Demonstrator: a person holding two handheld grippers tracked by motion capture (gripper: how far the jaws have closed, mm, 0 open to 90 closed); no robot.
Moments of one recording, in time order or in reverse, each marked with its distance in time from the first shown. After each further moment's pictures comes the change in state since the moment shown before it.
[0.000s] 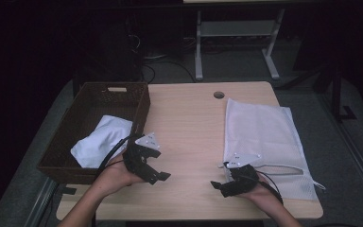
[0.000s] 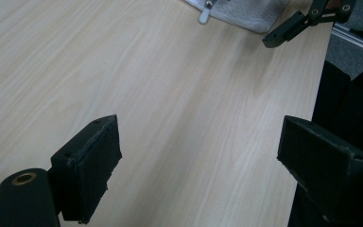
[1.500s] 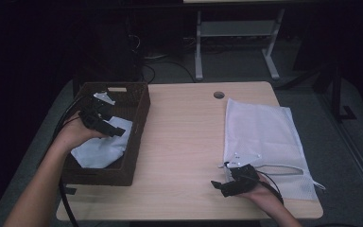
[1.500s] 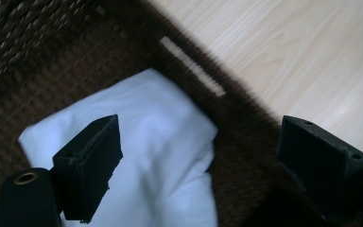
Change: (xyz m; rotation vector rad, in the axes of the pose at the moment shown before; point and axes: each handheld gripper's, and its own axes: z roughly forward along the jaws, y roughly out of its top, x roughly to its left) left arm 0.137 -0.022 -0.088 0.134 0.296 -0.203; right arm -0.001 -0.001 0.000 0.004 -0.011 0.001
